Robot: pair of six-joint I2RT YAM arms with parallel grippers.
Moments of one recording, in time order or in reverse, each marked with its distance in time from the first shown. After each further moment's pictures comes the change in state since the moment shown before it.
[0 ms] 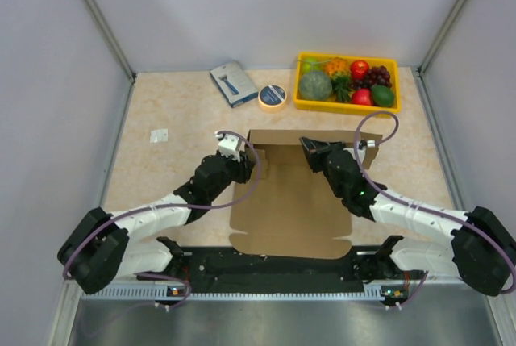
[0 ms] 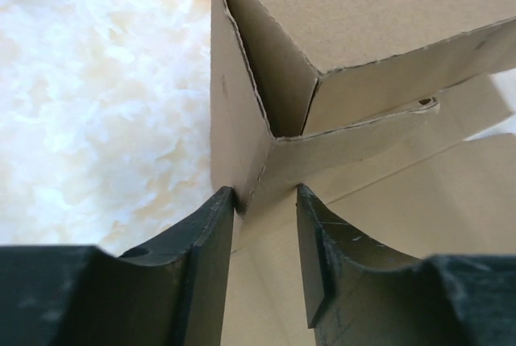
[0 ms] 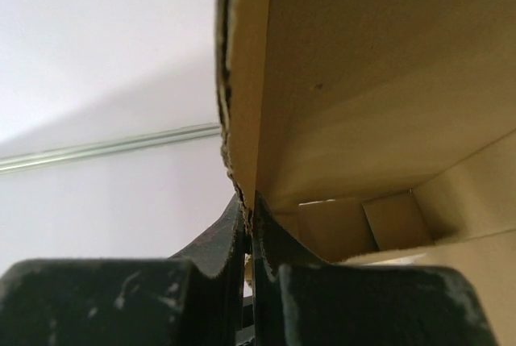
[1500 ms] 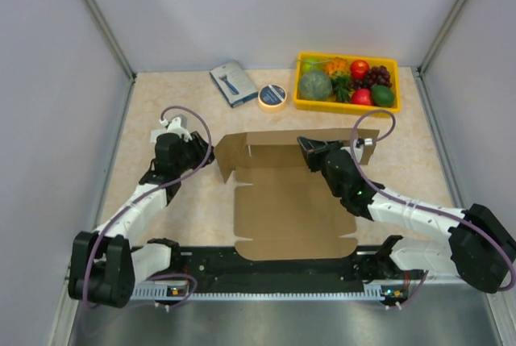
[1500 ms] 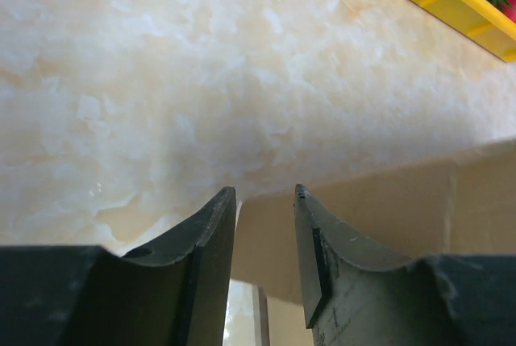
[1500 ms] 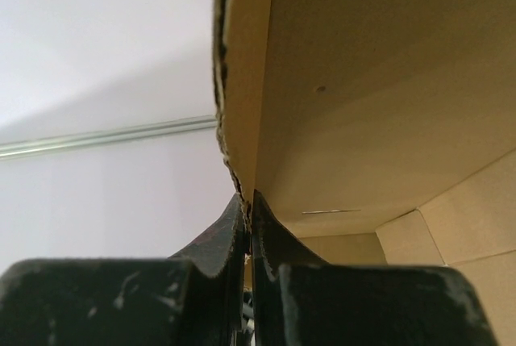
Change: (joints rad) left arm 0.510 -0.084 0.090 -0.358 0.335 -0.270; right arm 0.005 0.018 0.006 0.030 0.001 -0.034
